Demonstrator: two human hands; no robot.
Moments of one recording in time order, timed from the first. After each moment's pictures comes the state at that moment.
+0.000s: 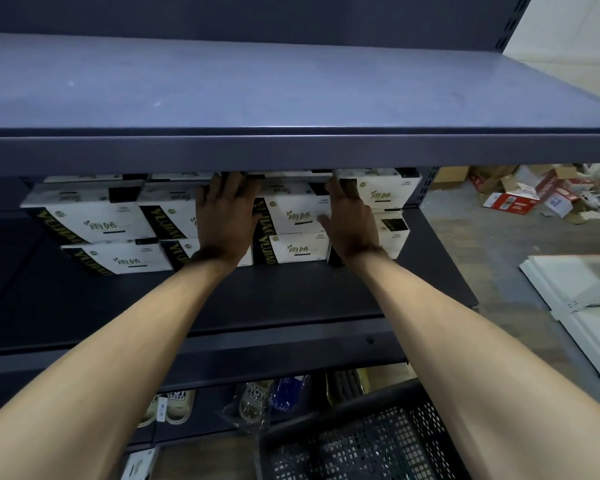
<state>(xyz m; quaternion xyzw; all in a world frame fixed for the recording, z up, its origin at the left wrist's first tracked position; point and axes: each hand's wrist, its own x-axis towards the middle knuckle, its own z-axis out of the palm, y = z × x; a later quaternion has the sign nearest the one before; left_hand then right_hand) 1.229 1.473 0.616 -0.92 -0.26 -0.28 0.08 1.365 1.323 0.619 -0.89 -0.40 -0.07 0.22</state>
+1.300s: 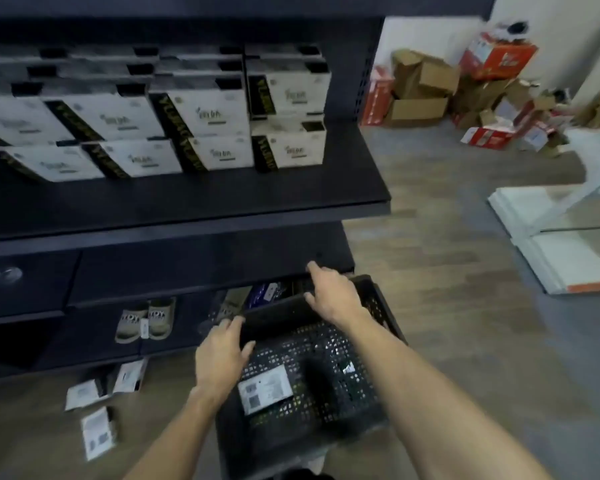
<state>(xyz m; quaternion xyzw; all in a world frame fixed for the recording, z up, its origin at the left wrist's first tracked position) 1.075 1.174 0.413 -0.92 -0.35 0.03 -0.17 1.273 1.063 0.471 -0.90 -0.40 0.17 0.09</state>
